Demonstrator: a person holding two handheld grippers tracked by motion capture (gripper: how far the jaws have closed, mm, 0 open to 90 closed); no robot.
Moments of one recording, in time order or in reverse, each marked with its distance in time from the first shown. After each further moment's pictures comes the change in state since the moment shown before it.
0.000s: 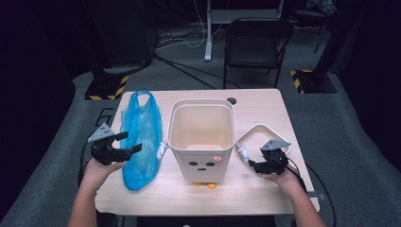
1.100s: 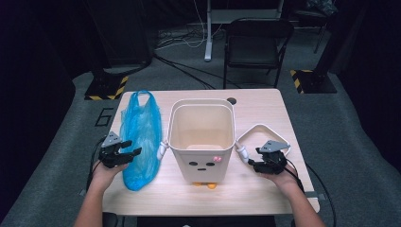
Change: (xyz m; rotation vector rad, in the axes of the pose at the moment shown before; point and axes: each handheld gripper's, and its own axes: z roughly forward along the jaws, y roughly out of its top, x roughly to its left) left arm 0.030 -0.052 0.040 0.126 0.118 0.015; right arm 0.005 0.001 -0.001 -0.056 0.030 -0.059
